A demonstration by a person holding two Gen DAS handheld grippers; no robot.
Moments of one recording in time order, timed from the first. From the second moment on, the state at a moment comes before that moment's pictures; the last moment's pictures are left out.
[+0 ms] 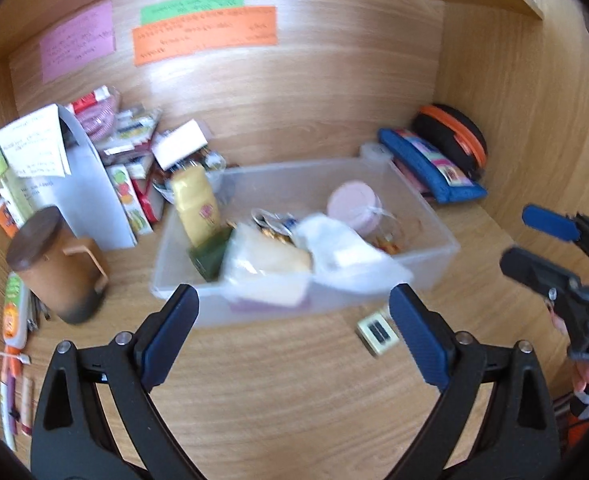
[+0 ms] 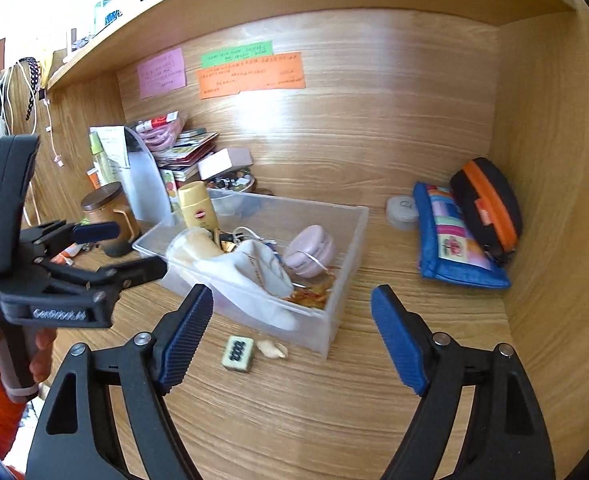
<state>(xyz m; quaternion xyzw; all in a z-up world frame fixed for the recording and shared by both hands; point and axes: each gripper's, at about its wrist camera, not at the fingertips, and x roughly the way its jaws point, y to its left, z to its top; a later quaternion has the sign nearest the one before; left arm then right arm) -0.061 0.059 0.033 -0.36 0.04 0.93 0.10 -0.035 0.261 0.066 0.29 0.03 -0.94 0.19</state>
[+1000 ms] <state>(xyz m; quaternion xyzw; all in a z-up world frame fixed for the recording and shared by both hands) -0.083 0.098 -0.050 -0.45 0.05 0.88 0.14 -0.057 0.256 -0.021 0.41 0.03 -0.88 0.24</state>
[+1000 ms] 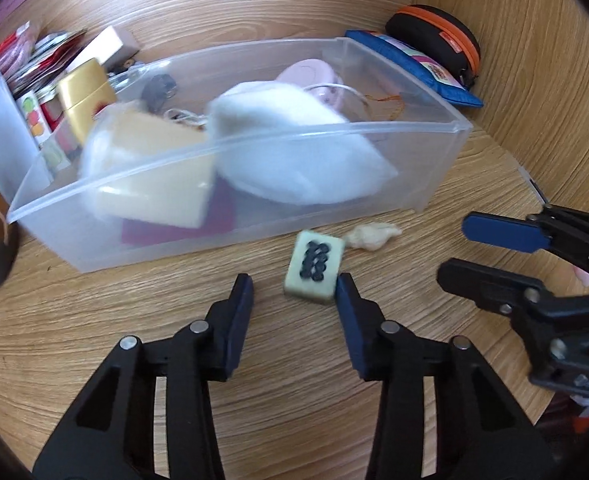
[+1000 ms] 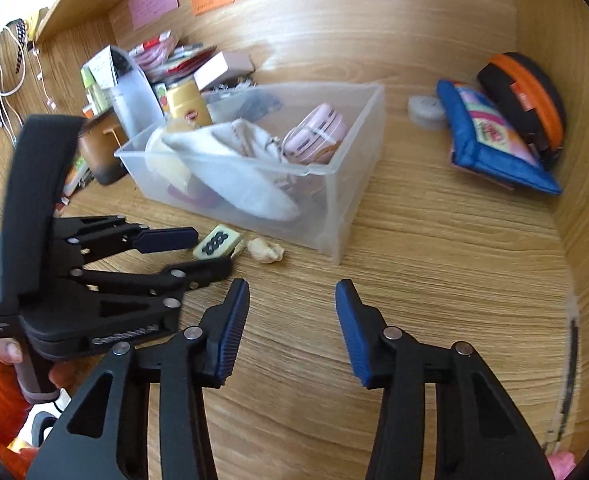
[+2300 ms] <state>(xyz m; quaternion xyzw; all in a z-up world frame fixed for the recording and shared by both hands) -0.103 0.114 -0.051 -0.44 0.12 0.86 0.22 -0.077 0.247 -0.022 0.41 0.05 -0.87 0.26</state>
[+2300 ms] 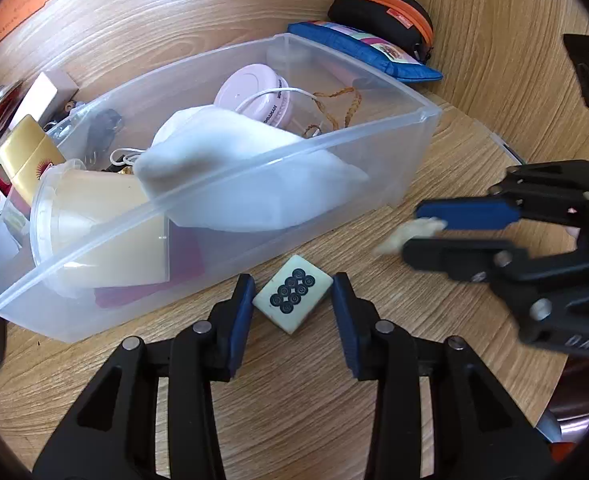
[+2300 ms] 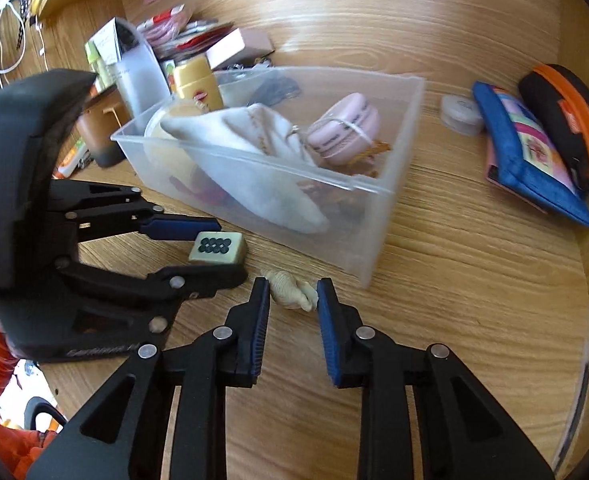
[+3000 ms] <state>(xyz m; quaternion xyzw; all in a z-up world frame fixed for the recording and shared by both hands) -0.061 0.081 -0.010 -0.39 0.09 0.90 0.15 -0.051 0.246 0.020 0.37 0.04 -0.89 0.26</state>
